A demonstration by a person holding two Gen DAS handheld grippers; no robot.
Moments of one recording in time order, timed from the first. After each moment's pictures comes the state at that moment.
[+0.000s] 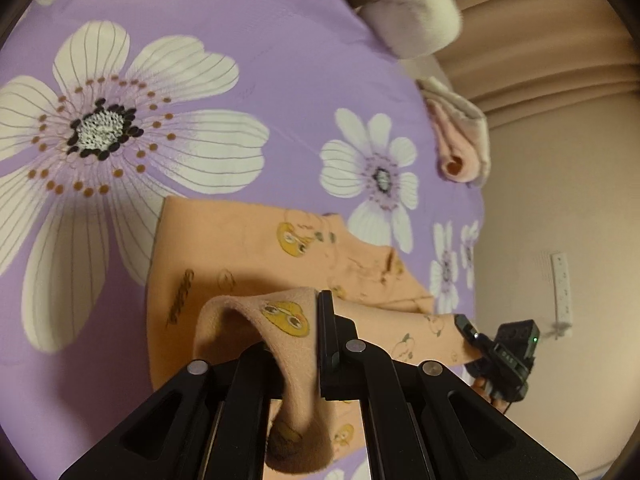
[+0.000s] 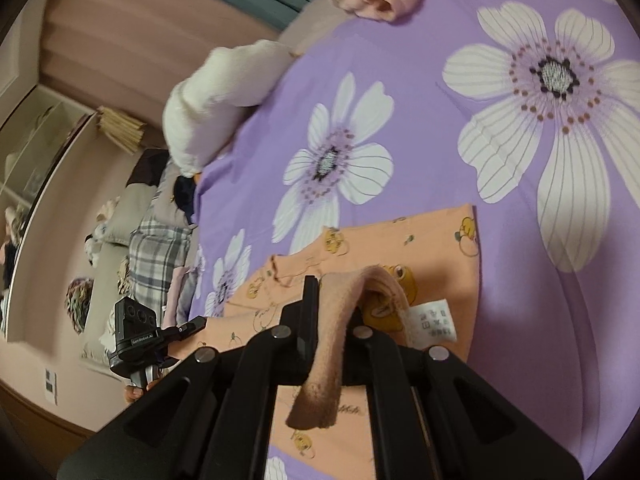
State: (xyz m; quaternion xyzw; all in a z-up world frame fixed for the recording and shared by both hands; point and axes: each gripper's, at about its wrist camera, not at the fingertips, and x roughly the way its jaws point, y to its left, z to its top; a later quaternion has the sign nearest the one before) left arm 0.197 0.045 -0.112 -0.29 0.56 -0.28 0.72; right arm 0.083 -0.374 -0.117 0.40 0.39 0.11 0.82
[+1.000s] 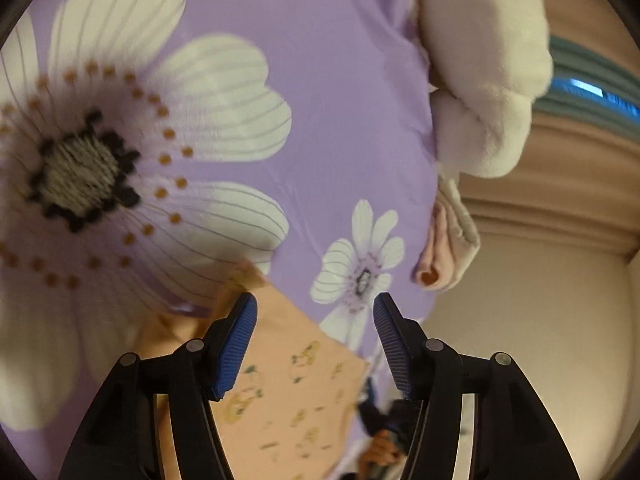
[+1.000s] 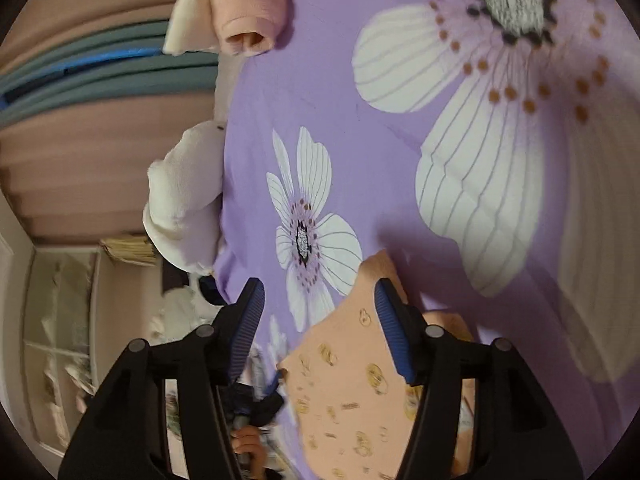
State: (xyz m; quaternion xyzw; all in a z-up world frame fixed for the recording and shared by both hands) left arm 0.263 0.094 -0.137 -0.49 0.55 -0.22 0.64; right arm 0.110 -0.443 -0.143 0.59 0.36 0.07 0.72
